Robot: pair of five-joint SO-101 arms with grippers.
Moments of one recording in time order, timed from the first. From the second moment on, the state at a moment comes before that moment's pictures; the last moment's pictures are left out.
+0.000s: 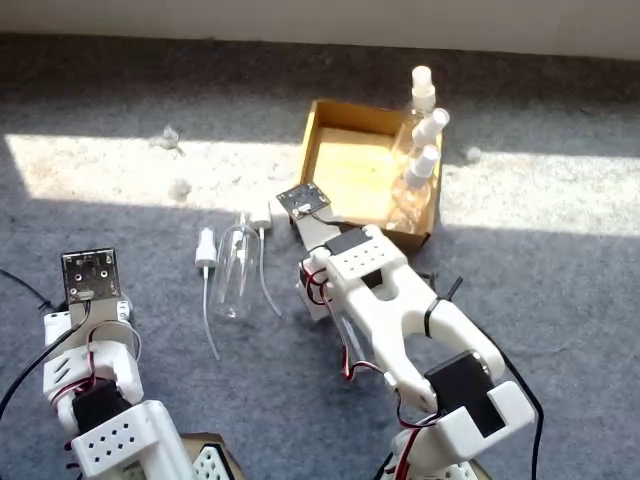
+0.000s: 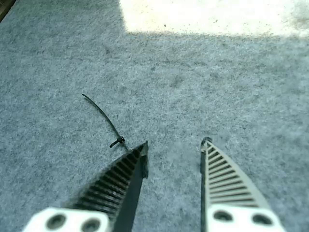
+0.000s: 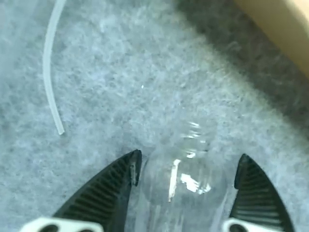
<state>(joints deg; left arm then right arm) -37.4 -91.8 96.3 41.4 -17.2 -33.3 0.6 32.0 54.6 5.2</state>
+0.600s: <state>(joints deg) -30.9 -91.8 93.2 49.2 -22.2 -33.3 -25.1 44.4 51.5 7.1</state>
